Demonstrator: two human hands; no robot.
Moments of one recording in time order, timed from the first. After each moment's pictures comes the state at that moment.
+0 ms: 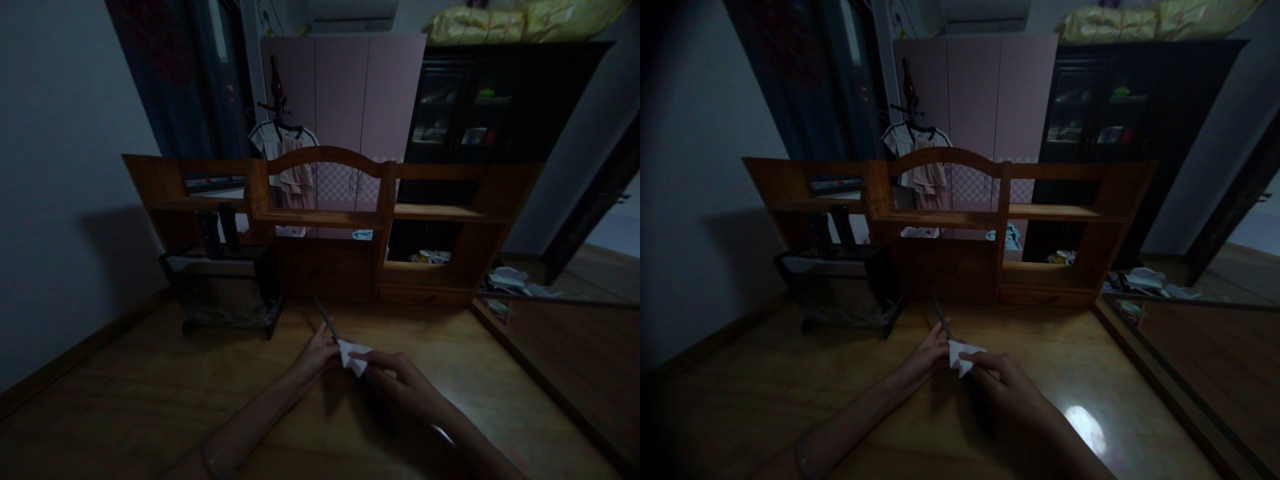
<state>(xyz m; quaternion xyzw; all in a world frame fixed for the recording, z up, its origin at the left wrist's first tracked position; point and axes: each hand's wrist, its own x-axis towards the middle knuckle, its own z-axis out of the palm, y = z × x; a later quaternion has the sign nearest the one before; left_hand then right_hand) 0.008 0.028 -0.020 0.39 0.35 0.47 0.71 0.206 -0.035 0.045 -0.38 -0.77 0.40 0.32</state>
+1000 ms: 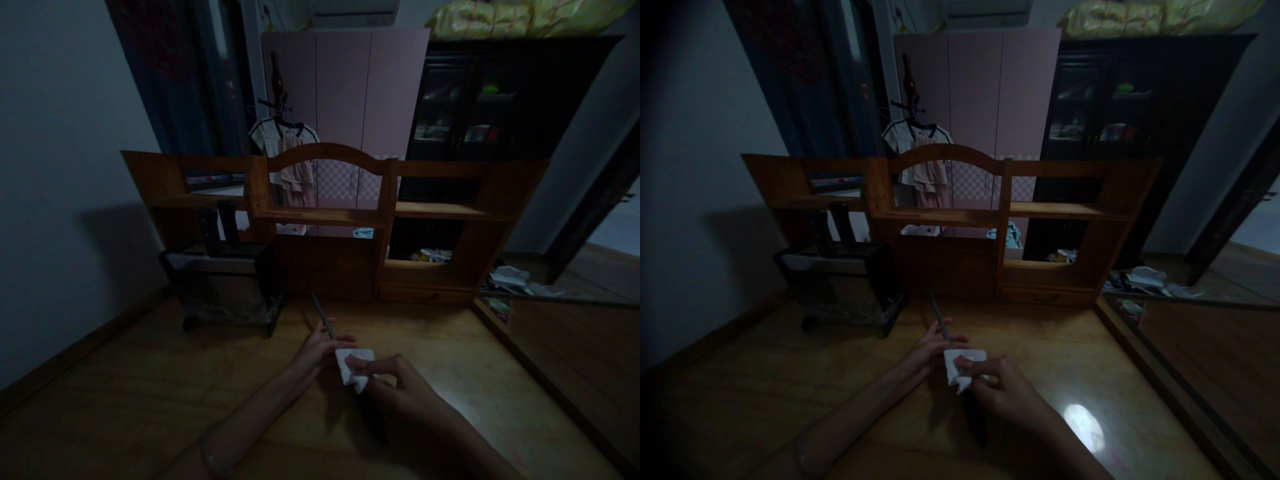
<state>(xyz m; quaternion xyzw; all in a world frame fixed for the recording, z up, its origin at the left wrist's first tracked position) 0.004 0.026 -0.014 0.40 0.32 0.47 0.72 0.202 -0.044 0.045 -0.39 -0.76 0.41 0.30</state>
